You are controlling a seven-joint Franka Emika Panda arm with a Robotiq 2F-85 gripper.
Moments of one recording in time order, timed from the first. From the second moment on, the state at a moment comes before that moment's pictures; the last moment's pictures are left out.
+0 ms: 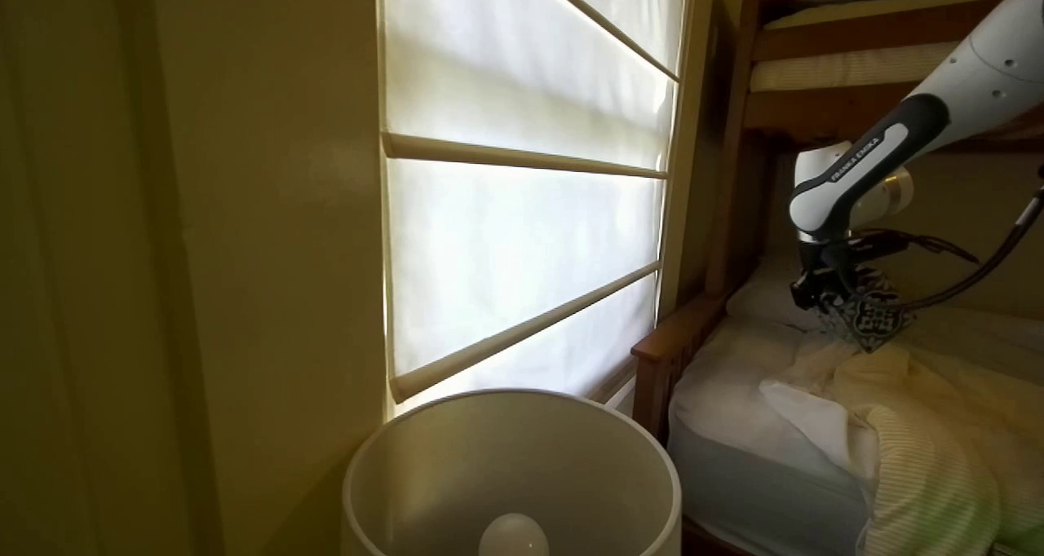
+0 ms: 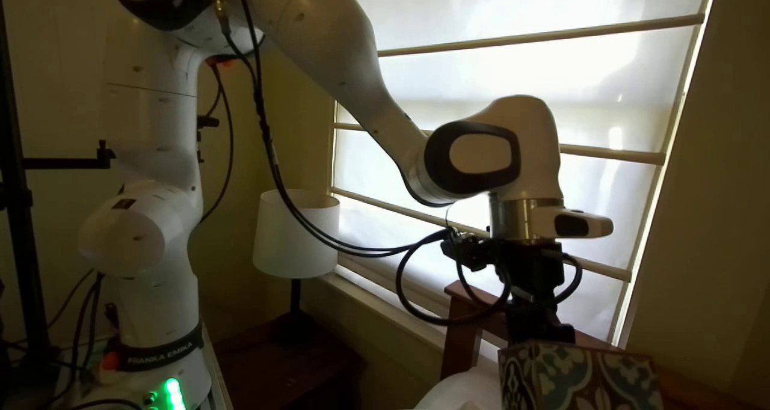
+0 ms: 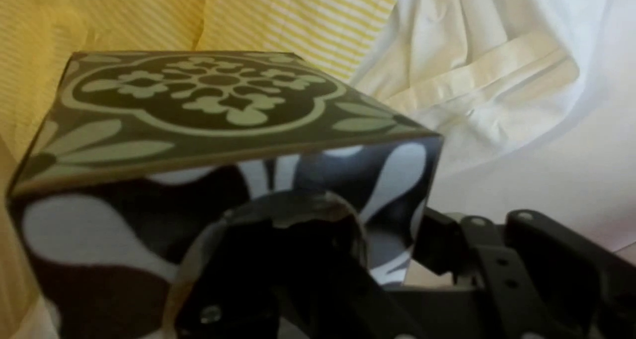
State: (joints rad) arm -0.36 0.04 -0.48 -2.19 -0.40 2.39 0.08
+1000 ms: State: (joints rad) arm -0.39 -0.12 -0.50 -2.16 0.05 2.28 -0.52
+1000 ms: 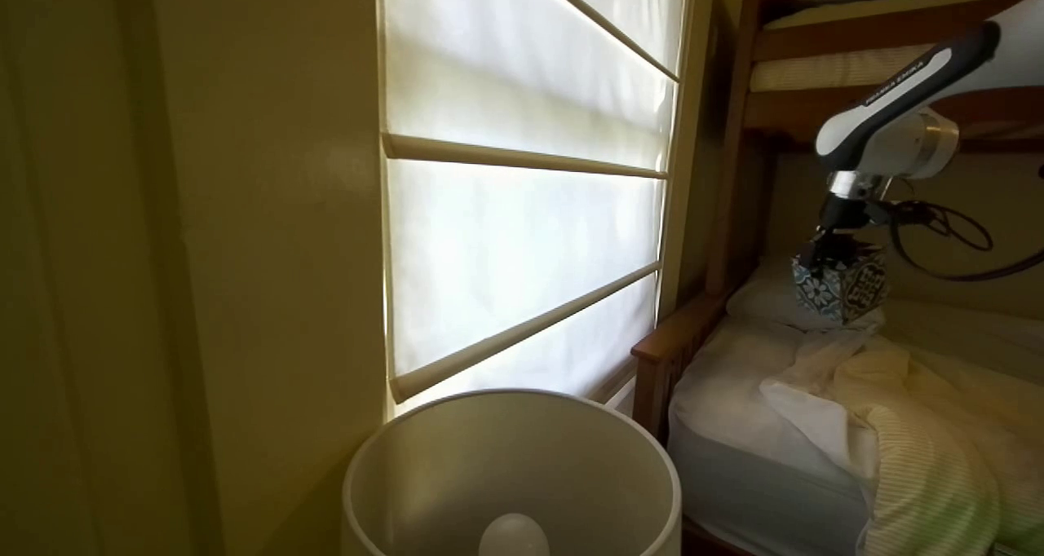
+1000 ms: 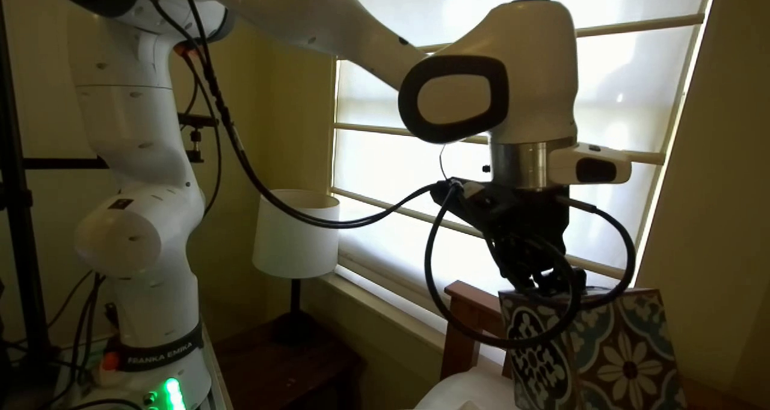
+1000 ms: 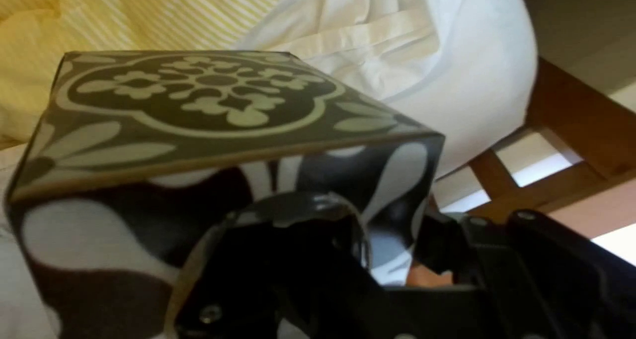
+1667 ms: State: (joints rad) arm -0.44 0.07 -0.55 -1.81 0.15 1.87 -0.57
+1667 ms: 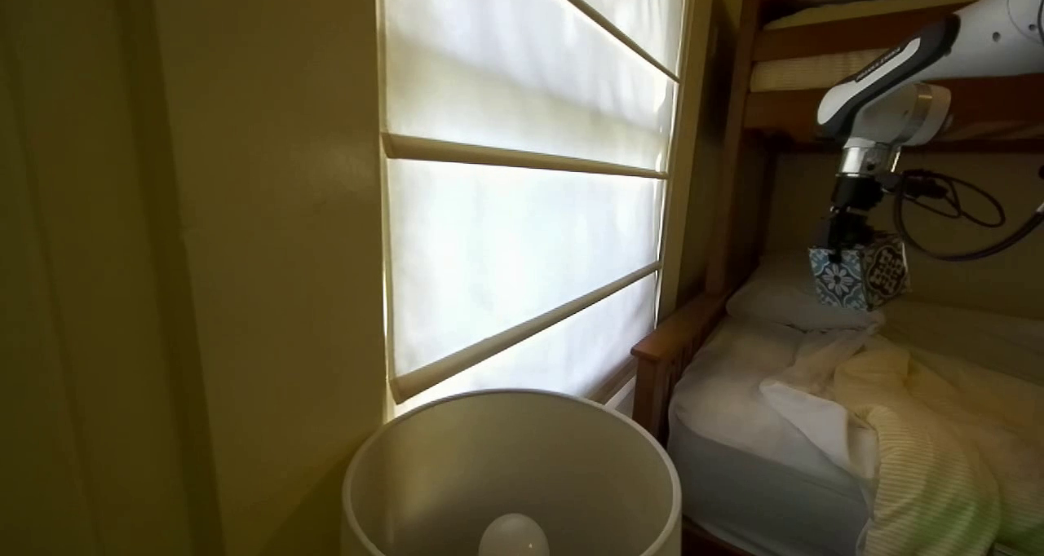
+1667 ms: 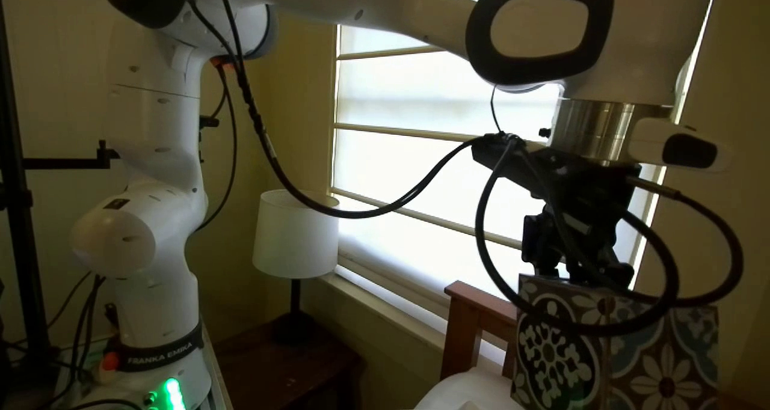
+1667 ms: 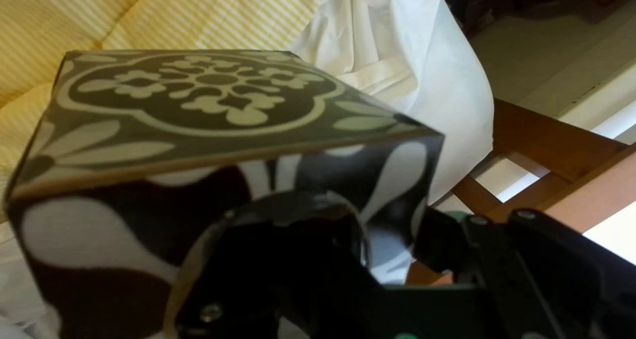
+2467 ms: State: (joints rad) arm -0.50 0.19 -0.48 -1.63 0.53 1.89 -0.24
